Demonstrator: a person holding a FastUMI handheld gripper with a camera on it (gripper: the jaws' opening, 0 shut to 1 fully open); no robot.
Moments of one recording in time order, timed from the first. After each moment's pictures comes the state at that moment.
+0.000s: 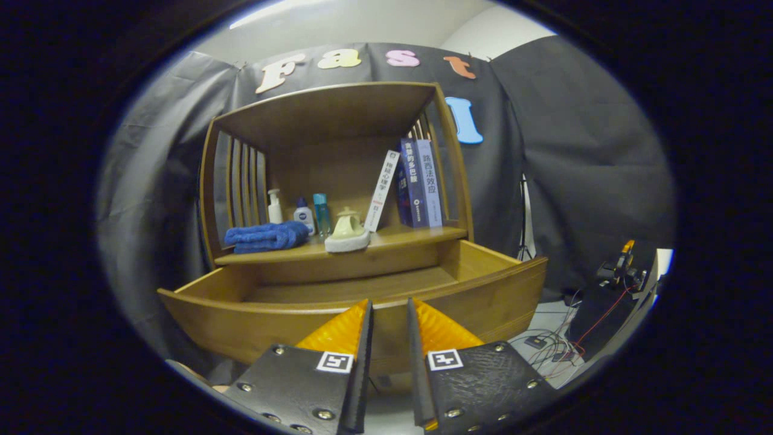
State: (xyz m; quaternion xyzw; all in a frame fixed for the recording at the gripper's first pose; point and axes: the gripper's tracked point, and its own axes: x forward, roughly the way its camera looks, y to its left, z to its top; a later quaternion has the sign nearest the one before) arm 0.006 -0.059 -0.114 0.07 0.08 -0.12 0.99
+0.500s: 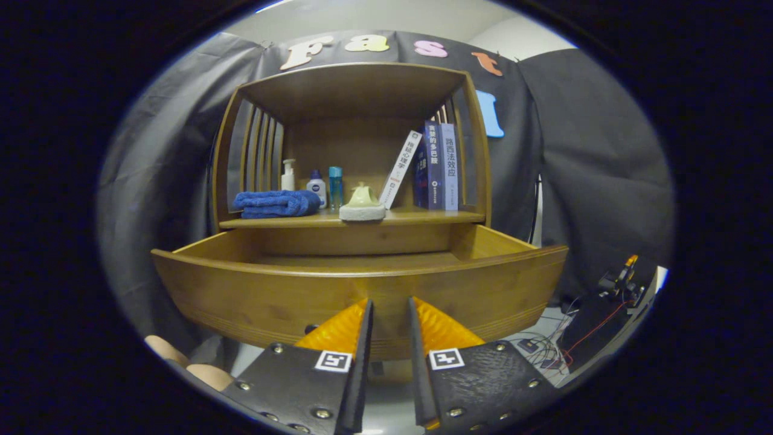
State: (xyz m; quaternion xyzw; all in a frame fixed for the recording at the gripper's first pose) arm 0.008 -0.050 -0.139 0.01 0.10 -0.10 0.99
